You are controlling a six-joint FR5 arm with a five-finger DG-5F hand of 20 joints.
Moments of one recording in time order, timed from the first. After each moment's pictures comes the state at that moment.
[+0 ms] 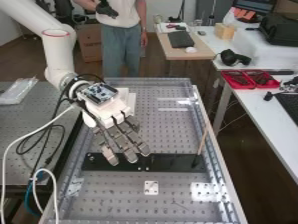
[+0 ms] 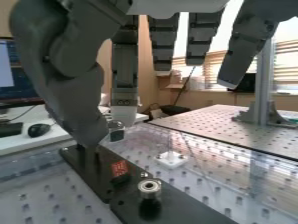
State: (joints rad) arm 1.78 -1.91 -2.01 -2.51 -0.65 -0.62
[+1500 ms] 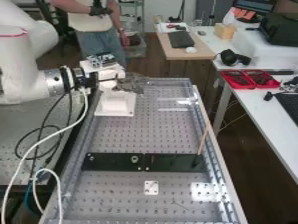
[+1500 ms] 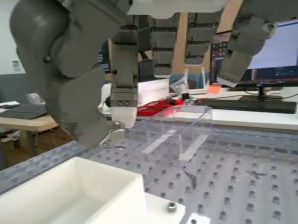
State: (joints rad) arm 1.50 -1.80 -2.06 -2.58 -2.19 -0.78
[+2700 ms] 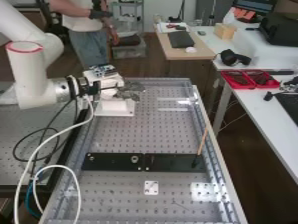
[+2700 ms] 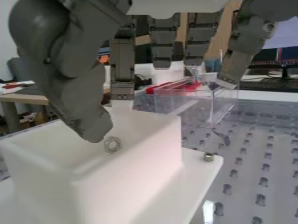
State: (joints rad) arm 1.57 -1.87 -2.11 -2.52 -2.17 -0.83
